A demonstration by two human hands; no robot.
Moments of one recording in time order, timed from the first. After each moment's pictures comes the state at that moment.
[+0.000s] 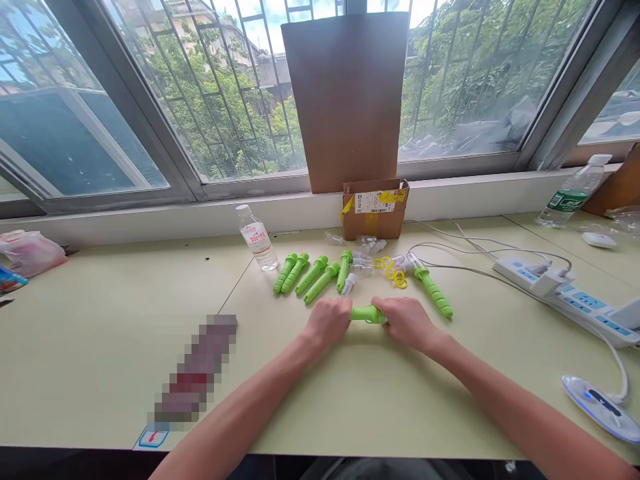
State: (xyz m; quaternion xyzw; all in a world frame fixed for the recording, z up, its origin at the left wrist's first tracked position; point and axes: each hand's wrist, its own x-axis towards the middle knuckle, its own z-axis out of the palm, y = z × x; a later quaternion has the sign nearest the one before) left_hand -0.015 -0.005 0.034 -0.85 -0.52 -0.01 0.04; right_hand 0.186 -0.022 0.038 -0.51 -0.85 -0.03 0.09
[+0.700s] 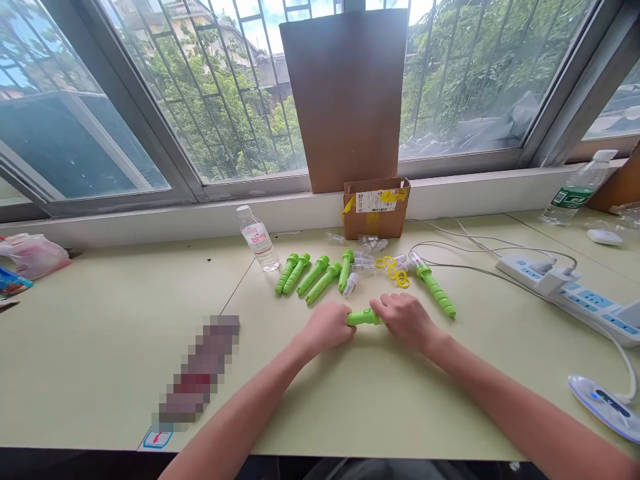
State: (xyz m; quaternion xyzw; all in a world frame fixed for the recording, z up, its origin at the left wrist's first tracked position) left_hand -0.022 -0.010 0.051 -0.84 -0.54 0.00 -0.10; right_hand 0.181 -0.017 0.028 -0.42 -0.88 -0.19 0.12
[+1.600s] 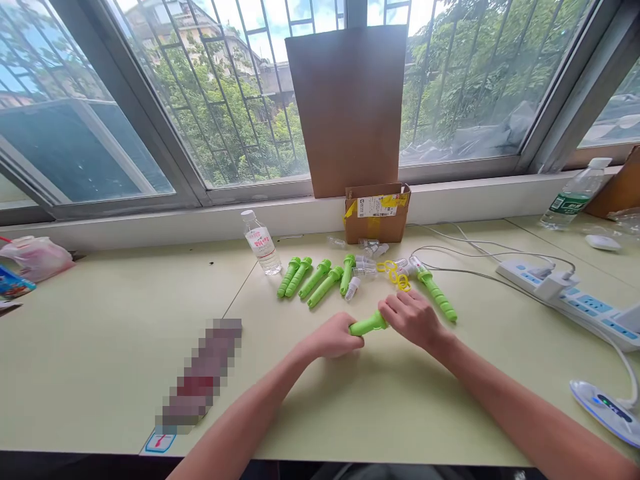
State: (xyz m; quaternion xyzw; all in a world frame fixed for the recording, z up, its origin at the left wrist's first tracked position) left_hand -0.023 -0.021 0.055 -0.77 -0.50 -0.05 -0.40; right_hand 0.191 -0.010 0.033 -0.32 -0.82 -0.38 0.27
